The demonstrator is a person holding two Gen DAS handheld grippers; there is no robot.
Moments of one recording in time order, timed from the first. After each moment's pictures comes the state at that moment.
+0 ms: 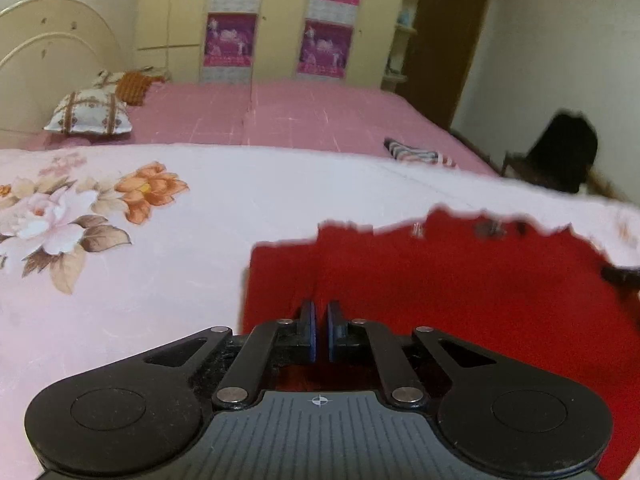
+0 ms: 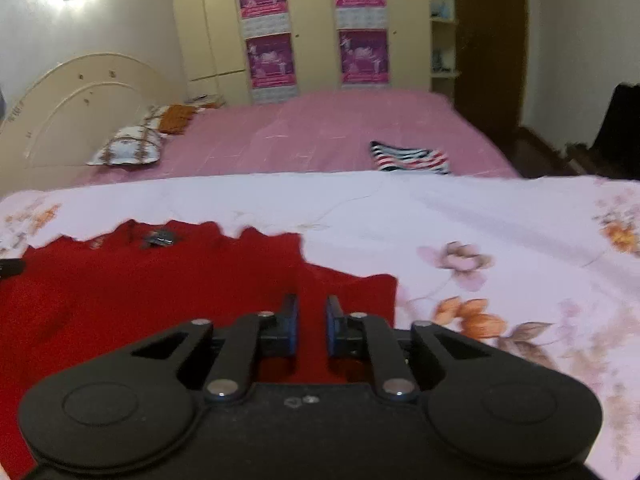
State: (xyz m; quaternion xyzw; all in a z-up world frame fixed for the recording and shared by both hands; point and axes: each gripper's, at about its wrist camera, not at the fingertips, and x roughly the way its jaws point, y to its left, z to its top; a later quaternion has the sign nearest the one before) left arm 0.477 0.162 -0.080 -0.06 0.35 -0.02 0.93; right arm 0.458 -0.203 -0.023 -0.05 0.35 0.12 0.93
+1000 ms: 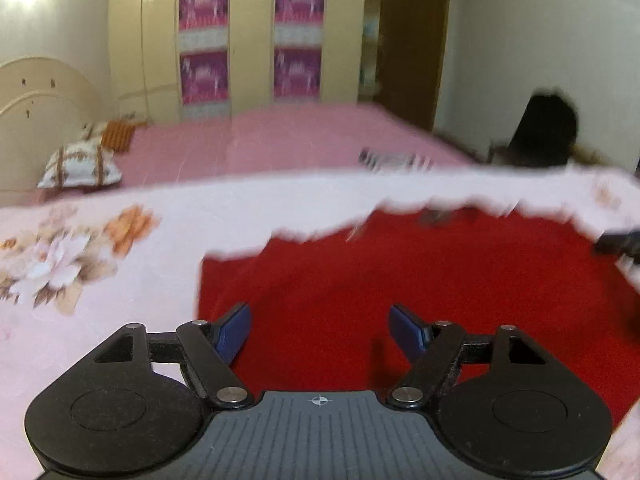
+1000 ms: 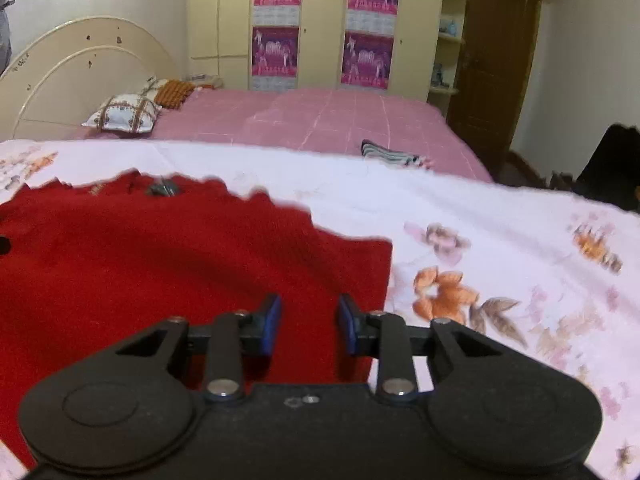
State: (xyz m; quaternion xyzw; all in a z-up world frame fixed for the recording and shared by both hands) left arm 0.435 0.104 -0.042 -0.01 0.30 -0.04 0.95; right arm 0.406 -0.189 -0.011 -0.10 0.31 0.13 0.94
